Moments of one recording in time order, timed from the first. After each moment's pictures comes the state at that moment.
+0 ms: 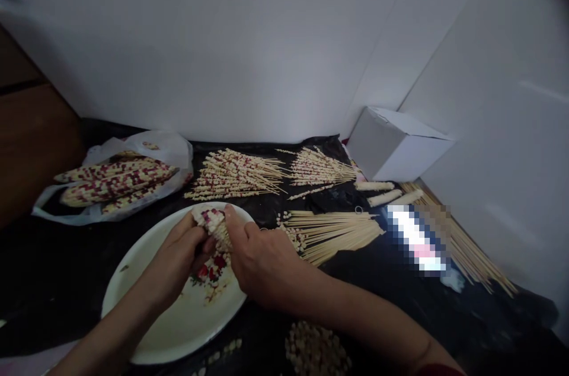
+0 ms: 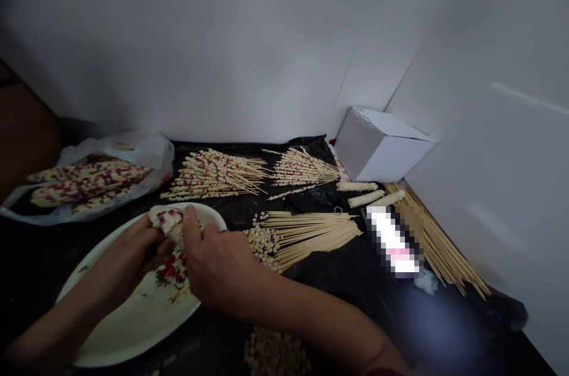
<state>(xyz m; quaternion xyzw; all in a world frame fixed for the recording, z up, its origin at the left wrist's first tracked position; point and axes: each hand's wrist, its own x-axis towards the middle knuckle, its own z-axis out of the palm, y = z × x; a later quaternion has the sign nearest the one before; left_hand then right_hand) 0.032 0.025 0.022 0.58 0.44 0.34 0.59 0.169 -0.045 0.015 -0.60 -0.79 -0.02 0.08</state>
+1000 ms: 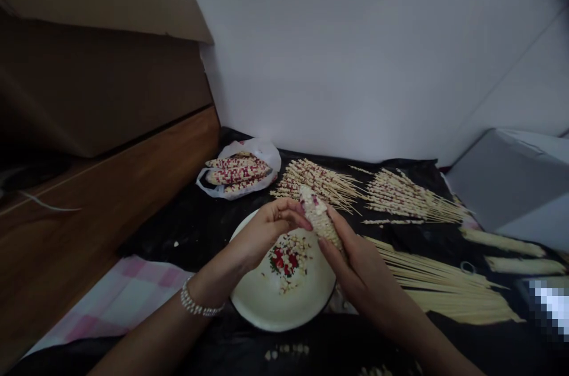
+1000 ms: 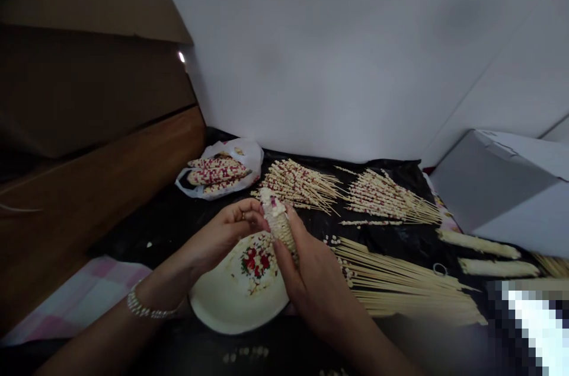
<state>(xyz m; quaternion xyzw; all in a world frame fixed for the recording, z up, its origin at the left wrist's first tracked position) 0.007 0.038 0.025 0.54 0.30 0.36 0.70 0.180 -0.045 0.025 -0.57 -0.72 0.21 0.34</state>
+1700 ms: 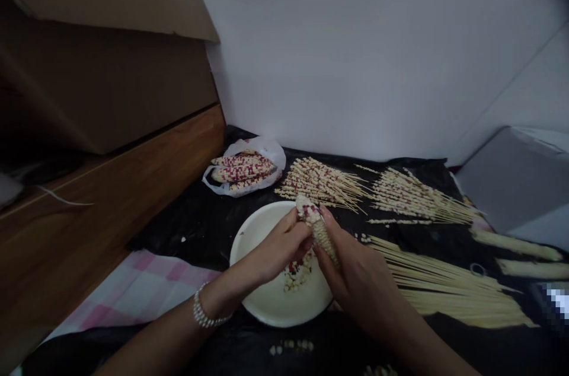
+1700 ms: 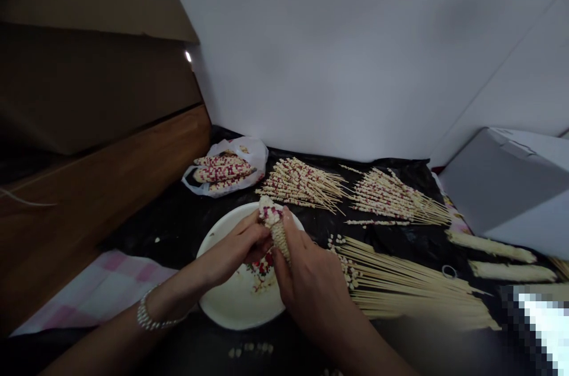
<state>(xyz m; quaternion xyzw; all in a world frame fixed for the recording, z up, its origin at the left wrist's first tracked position) 0.020 0.015 0.023 0.59 0.36 0.31 0.65 0.169 -0.046 0.006 -0.56 -0.78 0.00 0.29</state>
